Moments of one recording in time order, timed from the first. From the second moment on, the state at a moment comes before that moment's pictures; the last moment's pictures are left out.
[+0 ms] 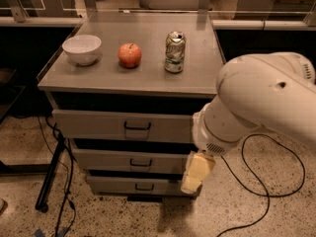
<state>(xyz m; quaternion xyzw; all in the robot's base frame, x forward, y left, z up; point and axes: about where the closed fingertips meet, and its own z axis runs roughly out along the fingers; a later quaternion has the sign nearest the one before) 0.427 -0.090 0.798 -0.61 0.77 0.02 0.17</state>
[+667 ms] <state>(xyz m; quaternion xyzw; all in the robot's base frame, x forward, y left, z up) 0.467 -0.056 0.755 -0.61 0.77 0.04 0.19</state>
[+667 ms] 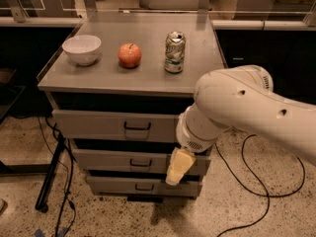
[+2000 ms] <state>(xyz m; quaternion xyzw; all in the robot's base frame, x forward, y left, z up) 0.531 -0.033 0.715 -0.59 0.79 0.00 0.17</state>
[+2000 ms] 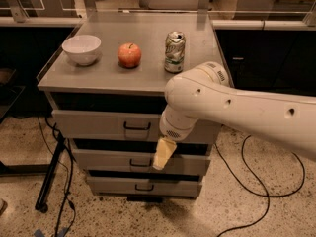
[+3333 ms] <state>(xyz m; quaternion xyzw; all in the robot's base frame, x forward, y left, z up) 0.589 -0.033 0.673 -0.58 0.80 -0.04 0.16</state>
